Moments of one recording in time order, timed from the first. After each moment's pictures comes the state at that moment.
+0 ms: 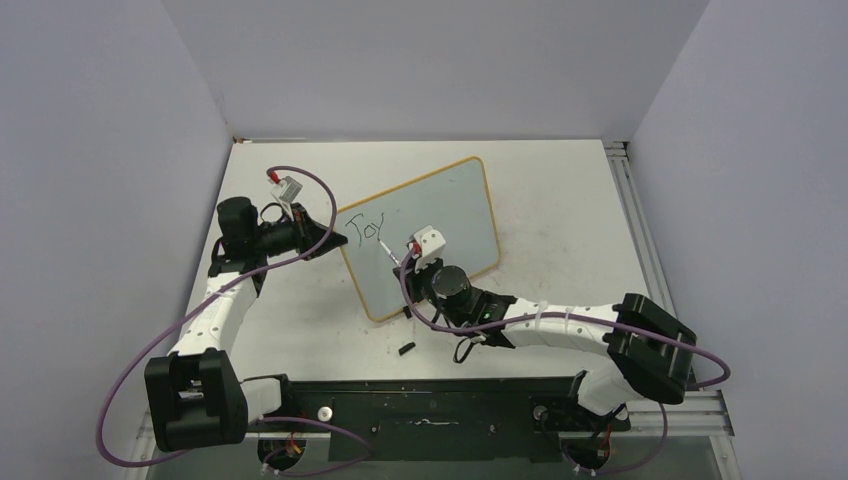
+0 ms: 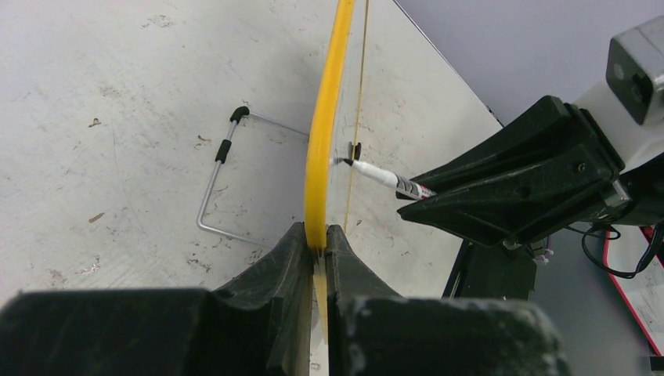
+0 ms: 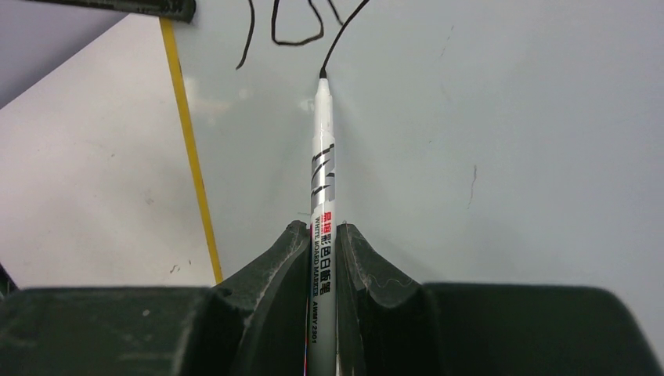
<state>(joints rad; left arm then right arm) 0.09 1.20 0.75 0.06 1.11 -0.22 1.07 1.47 0.77 0.47 0.35 0.21</state>
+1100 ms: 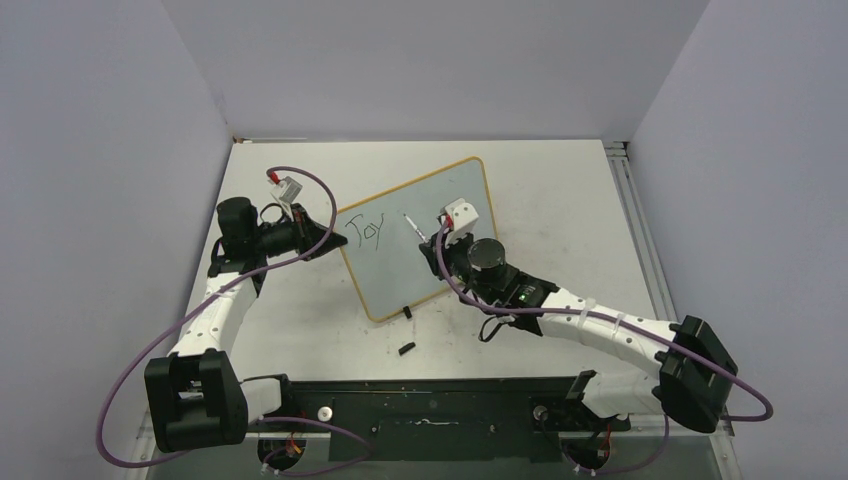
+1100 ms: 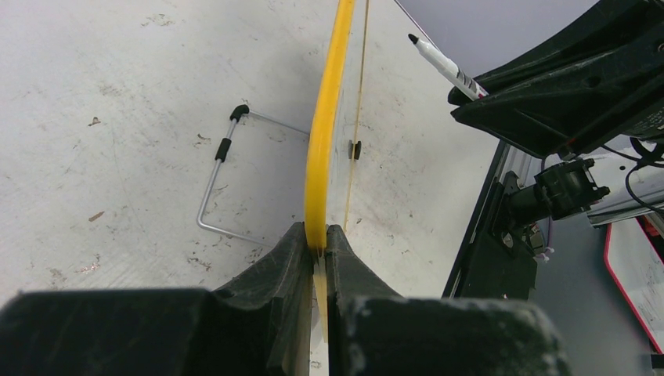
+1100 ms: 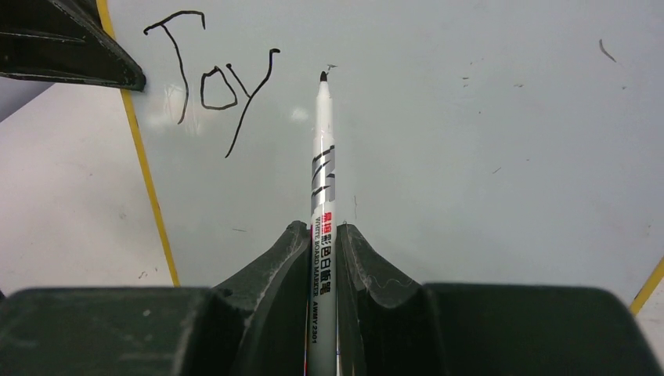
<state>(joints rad) 0.10 1.20 0.75 0.05 1.11 -0.21 0.93 1.25 0.79 0.27 0.23 0.15</state>
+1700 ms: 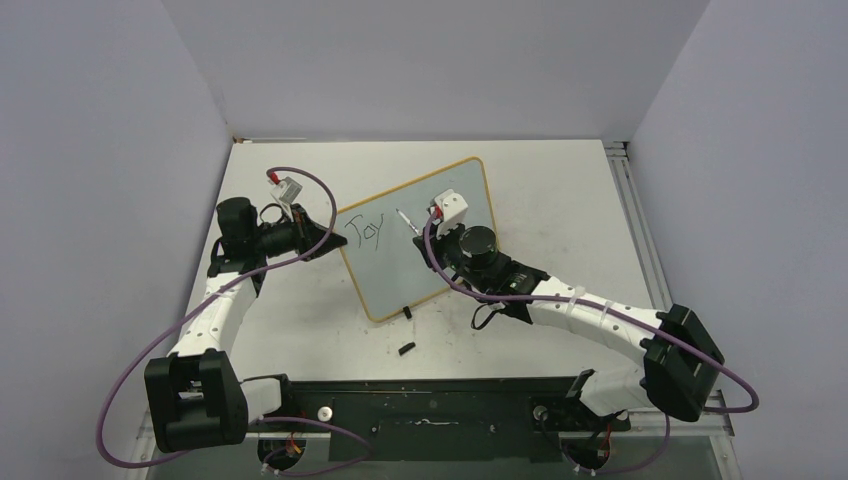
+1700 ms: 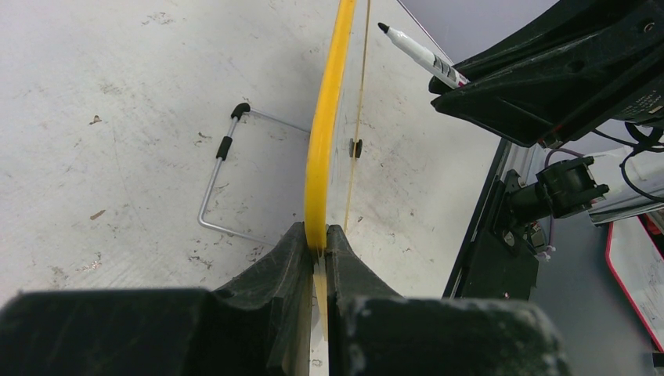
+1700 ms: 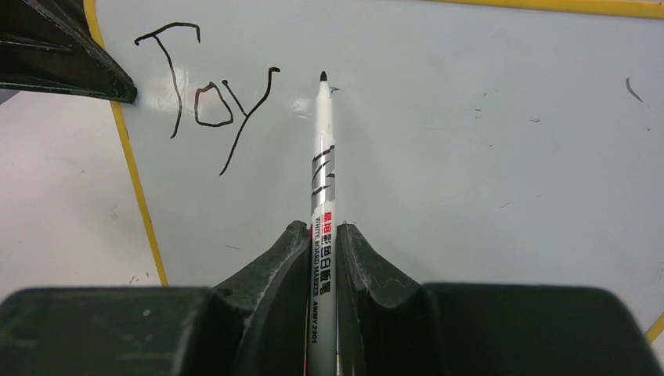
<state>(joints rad) 0.10 1.20 0.75 0.03 1.11 -0.20 0.89 1.34 0.88 0.24 0.17 0.11</state>
